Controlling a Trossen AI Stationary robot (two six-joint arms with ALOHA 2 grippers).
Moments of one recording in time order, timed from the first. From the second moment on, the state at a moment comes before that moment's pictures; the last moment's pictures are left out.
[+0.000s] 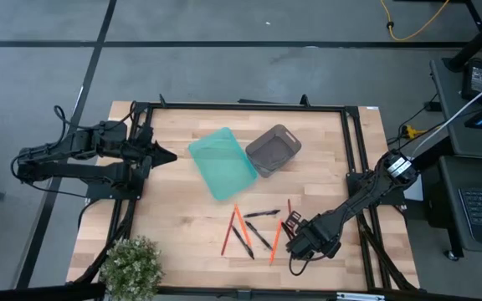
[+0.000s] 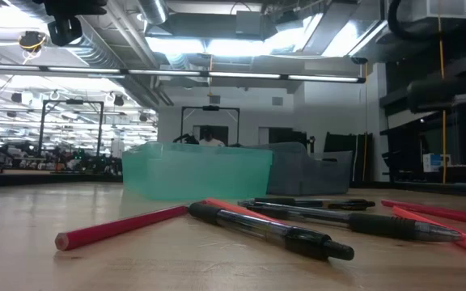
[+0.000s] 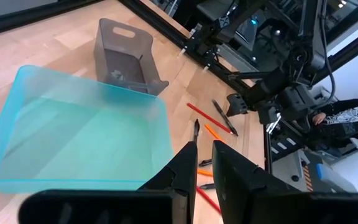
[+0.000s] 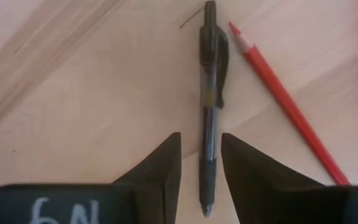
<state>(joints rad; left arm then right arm) 0.14 0.50 0.78 -0.66 0.09 -0.61 0.66 1.80 1.12 -0.91 -0.01 -0.27</state>
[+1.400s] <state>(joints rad) 0.14 0.50 0.78 -0.66 0.09 -0.62 0.66 1.80 1.01 -0.74 -0.02 -0.15</state>
